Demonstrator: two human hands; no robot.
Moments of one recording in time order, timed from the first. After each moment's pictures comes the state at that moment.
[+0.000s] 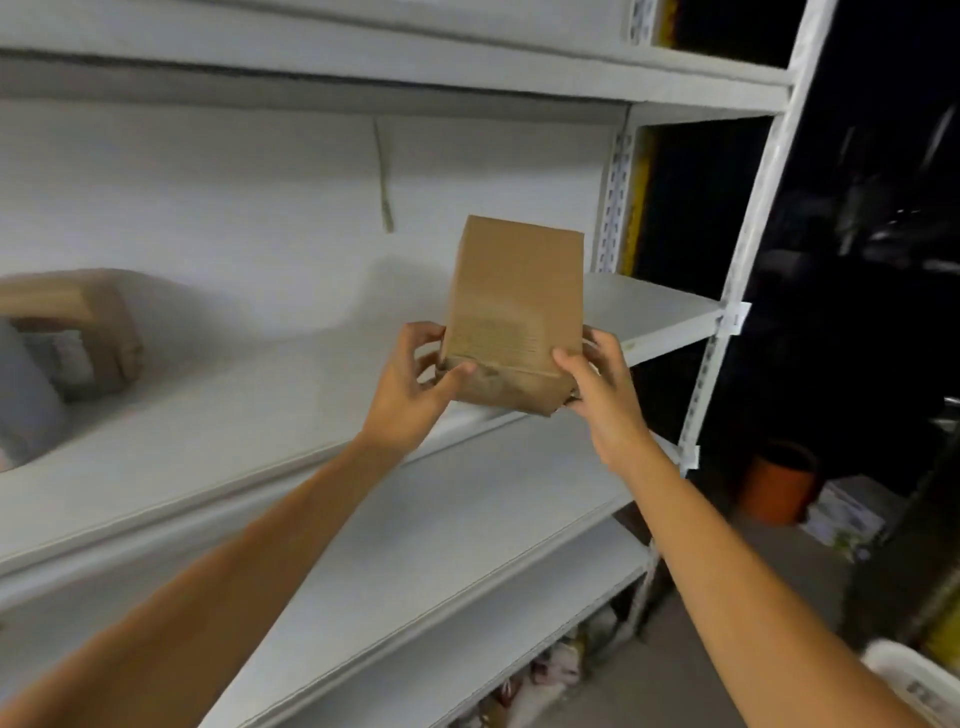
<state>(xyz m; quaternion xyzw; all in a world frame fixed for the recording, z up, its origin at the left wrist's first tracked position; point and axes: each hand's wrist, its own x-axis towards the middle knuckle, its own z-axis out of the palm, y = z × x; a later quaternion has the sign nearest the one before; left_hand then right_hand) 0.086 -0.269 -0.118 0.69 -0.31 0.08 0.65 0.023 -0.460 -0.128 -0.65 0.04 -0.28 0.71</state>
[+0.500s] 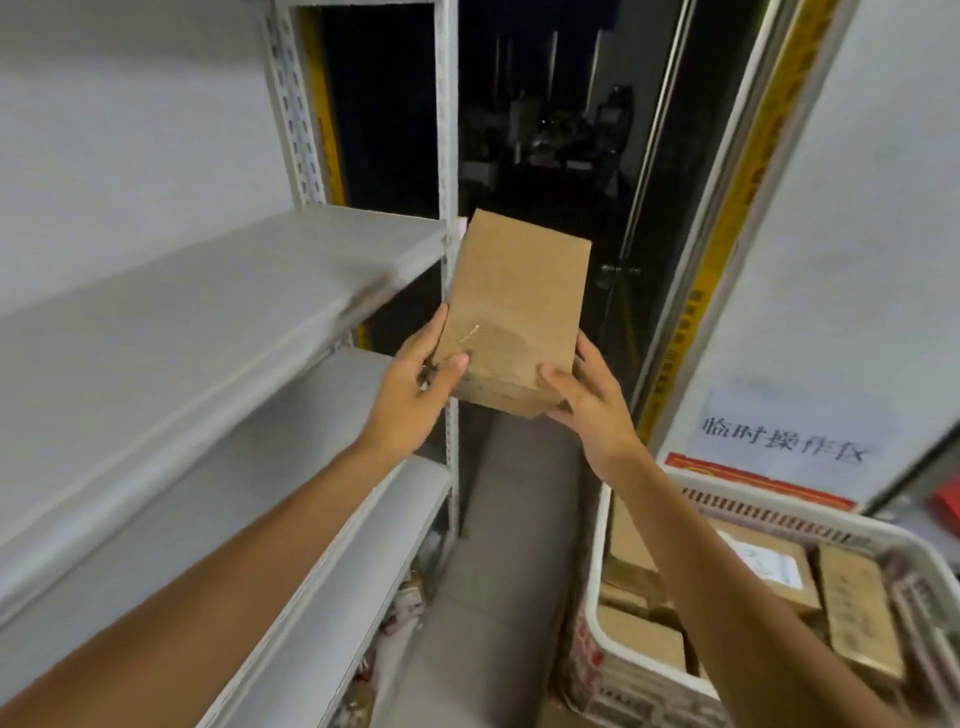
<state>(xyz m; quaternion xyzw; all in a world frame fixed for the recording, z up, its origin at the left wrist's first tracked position) 0.060 -0.492 -0.190 0.59 -0.54 -0.14 0.58 -0.116 -0.589 -0.196 -0.63 0.24 -0.42 0.62</state>
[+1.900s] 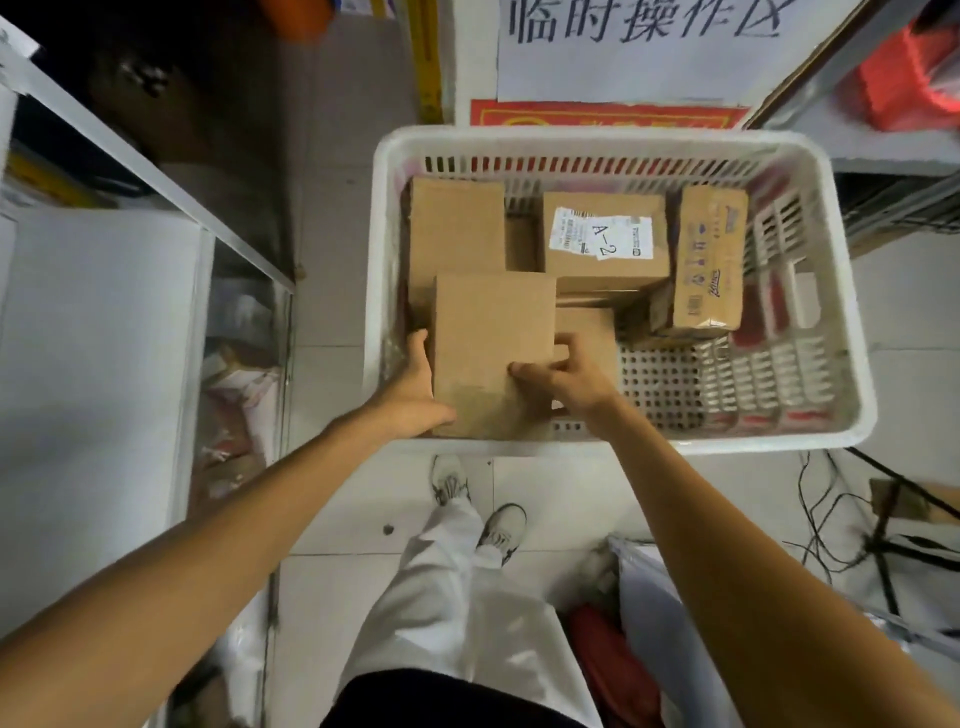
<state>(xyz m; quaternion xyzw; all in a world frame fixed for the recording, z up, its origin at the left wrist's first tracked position) -0.181 -0.660 -0.549 0.70 -0.46 -0.54 0.04 -0.394 -0.706 -0.539 -0.40 0.64 -0.10 0.65</state>
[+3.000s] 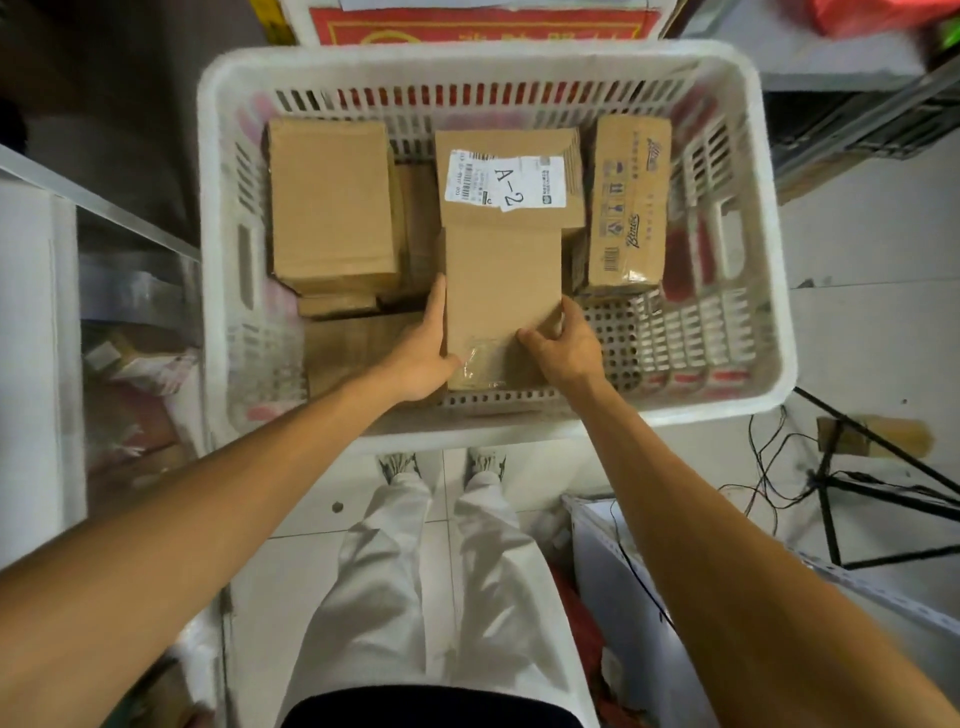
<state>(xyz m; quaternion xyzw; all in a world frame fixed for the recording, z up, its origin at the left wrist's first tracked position) -0.316 -0.717 -0.593 0.65 -0.51 -0.56 0.05 -0.499 -0.733 -0.584 -0.43 0.74 -0.11 0.50</state>
